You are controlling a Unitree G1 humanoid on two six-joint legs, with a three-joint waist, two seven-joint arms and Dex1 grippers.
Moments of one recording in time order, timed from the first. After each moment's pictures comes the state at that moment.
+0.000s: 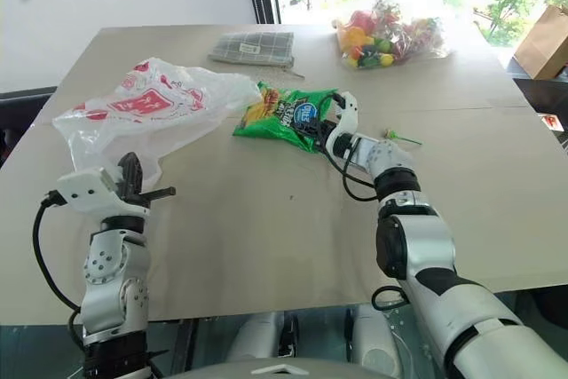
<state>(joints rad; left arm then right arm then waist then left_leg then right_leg) -0.01 0.19 0.37 -0.23 -0.27 0.04 -0.03 -1.03 -0.06 -0.32 0.91 0.58 0.80 0.64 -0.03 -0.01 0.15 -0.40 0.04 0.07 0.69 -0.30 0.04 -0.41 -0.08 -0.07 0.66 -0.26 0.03</state>
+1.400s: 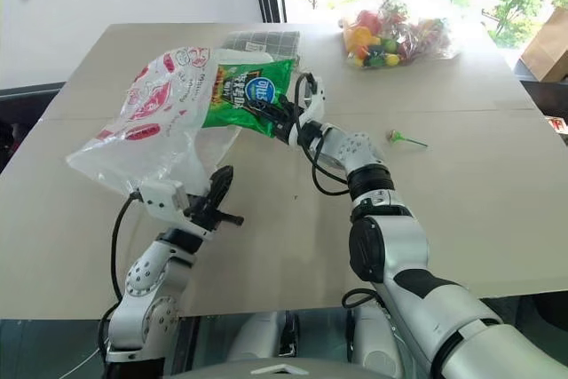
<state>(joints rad) 0.11 0.20 0.07 -0.39 -0.38 0.13 -0.34 -1.12 0.16 -0.44 0.94 0.77 0.71 0.51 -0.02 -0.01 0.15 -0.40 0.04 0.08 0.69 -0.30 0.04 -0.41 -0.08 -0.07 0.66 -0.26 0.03</state>
